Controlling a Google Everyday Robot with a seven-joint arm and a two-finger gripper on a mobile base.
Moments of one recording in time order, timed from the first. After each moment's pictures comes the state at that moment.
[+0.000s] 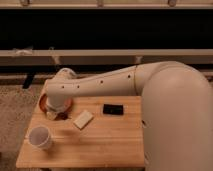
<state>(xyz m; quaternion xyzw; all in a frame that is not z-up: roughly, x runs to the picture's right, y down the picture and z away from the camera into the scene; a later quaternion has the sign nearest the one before) -0.275 0.129 0.701 -0.31 -0.18 0.14 0.92</state>
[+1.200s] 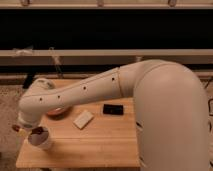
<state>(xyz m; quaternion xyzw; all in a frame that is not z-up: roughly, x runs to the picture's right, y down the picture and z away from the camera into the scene) -0.356 0.180 0.628 -0.35 -0.28 0.06 0.89</state>
